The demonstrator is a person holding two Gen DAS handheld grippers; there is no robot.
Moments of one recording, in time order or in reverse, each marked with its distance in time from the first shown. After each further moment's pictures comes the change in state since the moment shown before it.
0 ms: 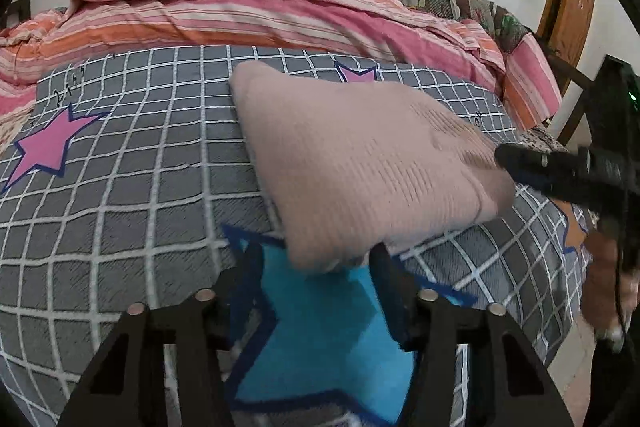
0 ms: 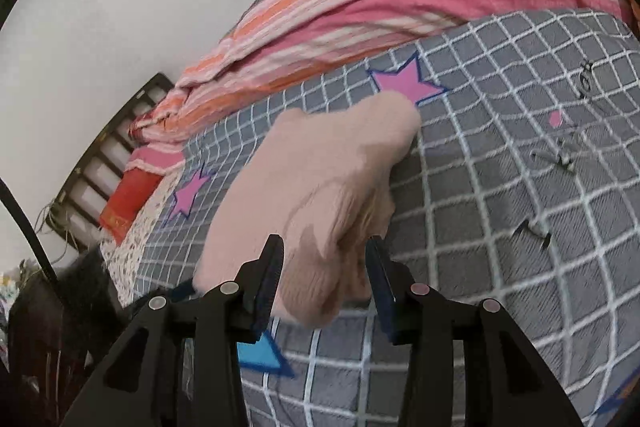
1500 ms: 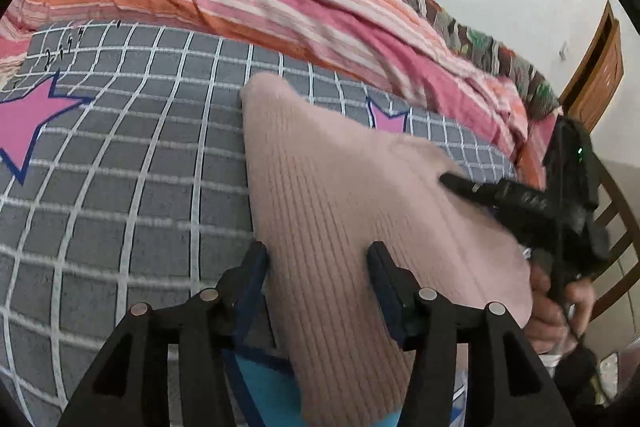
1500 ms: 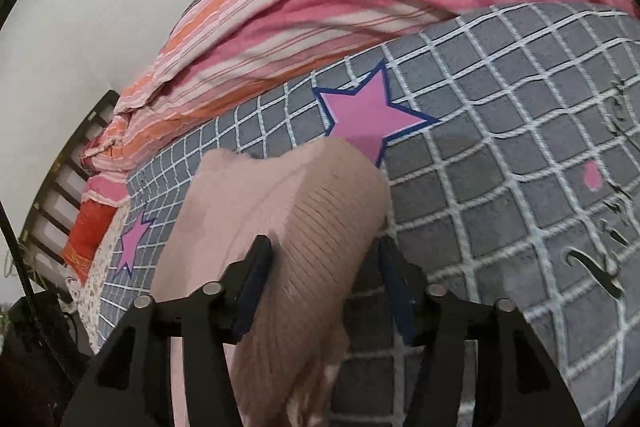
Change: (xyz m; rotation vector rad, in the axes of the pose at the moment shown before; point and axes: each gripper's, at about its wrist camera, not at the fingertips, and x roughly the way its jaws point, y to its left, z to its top) left arm 0.043 0.038 0.054 -0.238 -0.024 -0.075; right arm 0.088 -0.041 0.083 0.079 0.003 -0.086
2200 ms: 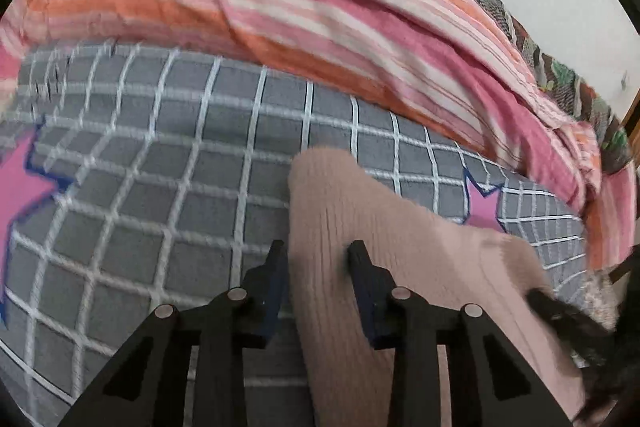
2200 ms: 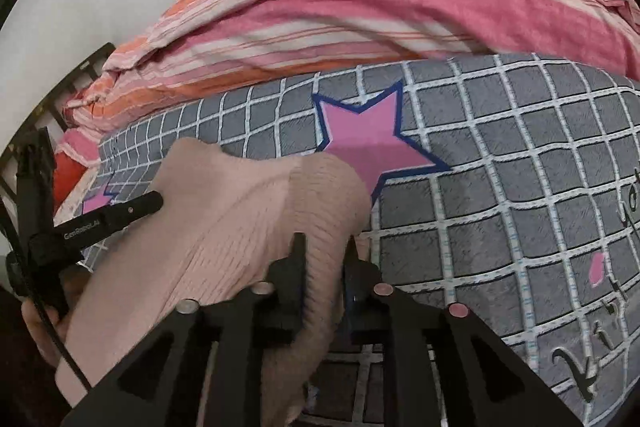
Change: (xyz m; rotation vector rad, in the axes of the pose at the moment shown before) left arm 0.089 0.026 0.095 -0.043 -0.016 0.206; right arm 0.019 0.005 0.023 -0.186 -0.023 -0.141
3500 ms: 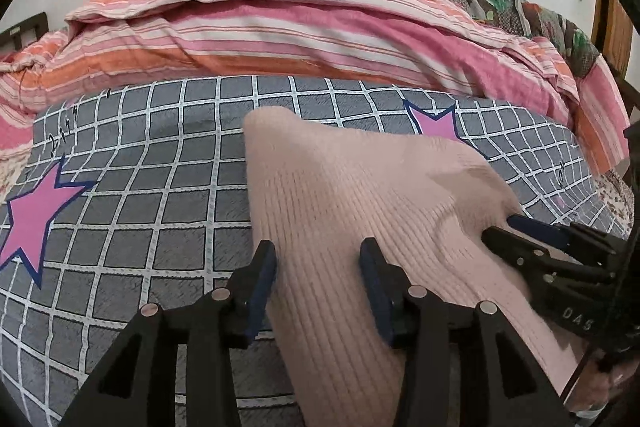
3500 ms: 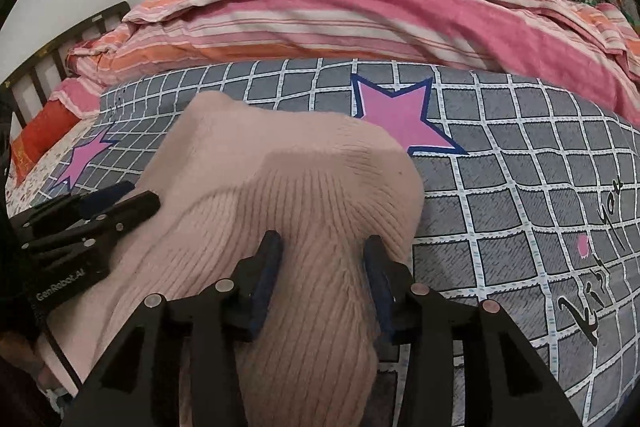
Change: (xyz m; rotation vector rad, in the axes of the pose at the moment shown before) left arm -0.055 -0.035 -0.067 0.244 -0.047 0.044; right arm -0.004 0.045 -0.061 -0.180 -0.032 -0.109
